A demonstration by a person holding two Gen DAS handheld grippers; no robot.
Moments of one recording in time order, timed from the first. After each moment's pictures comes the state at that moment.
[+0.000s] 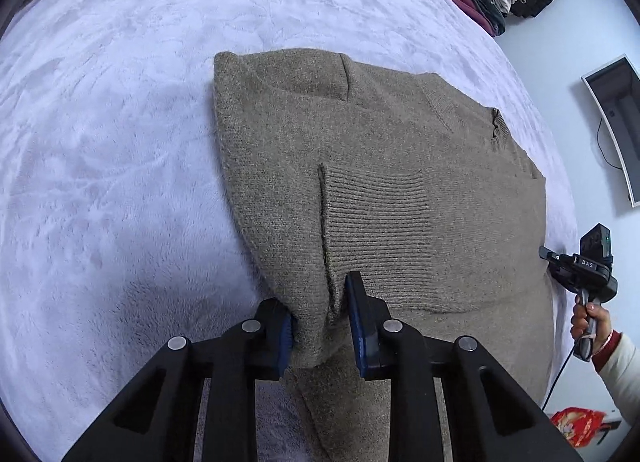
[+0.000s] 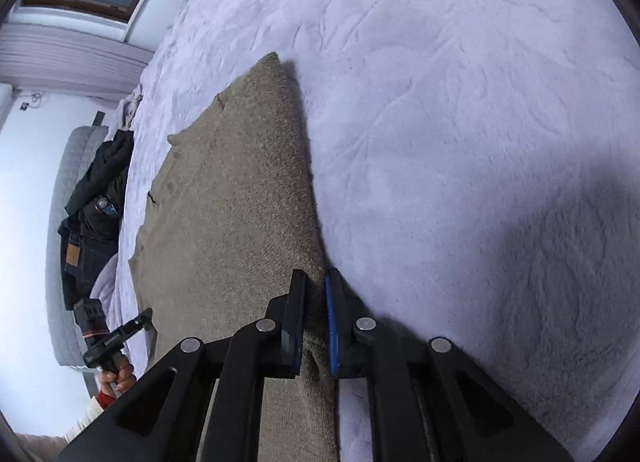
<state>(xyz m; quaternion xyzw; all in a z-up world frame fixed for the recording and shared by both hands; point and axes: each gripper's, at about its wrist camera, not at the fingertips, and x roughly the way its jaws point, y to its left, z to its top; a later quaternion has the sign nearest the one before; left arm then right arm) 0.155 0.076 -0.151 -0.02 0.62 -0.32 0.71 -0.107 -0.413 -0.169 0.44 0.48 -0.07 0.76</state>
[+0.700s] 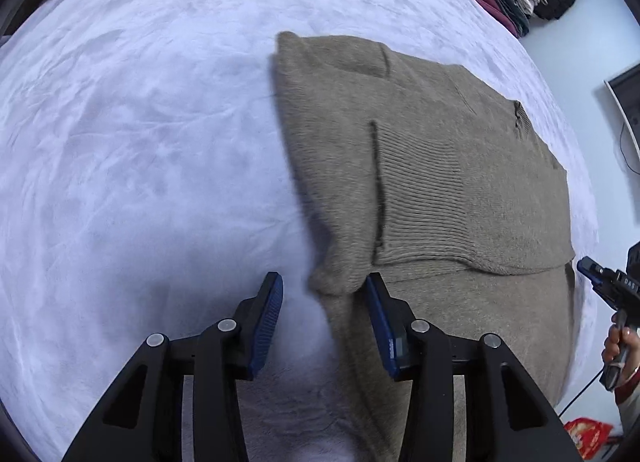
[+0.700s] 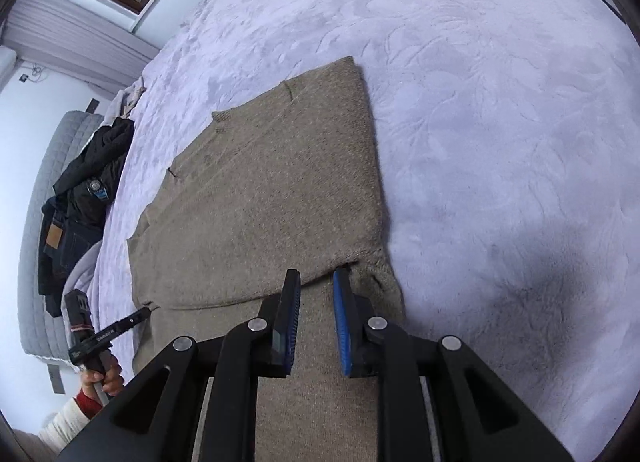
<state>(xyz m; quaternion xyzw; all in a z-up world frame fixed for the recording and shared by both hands) 0.136 0.111 -0.147 -0.01 0.63 -0.27 0.73 -0.123 -0.346 -0.108 0.36 0.48 -0.11 0.79</state>
